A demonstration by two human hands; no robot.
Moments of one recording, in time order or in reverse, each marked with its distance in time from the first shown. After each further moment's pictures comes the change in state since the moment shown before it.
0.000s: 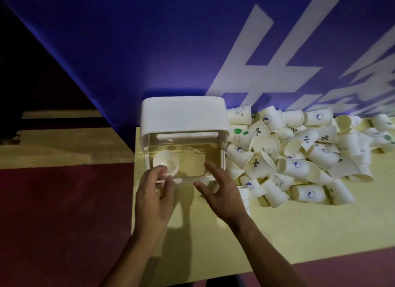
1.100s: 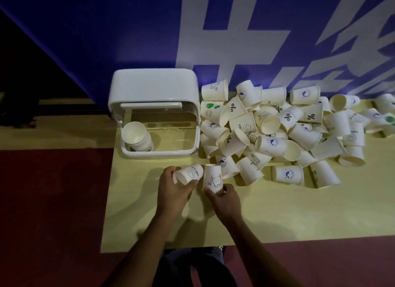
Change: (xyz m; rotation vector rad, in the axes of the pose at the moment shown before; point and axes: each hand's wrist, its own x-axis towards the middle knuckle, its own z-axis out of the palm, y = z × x) left_hand -0.095 -0.019 0.145 0.084 -0.161 -0.373; right_hand -0.080 0.143 -0.035 0.147 -0.038 0.629
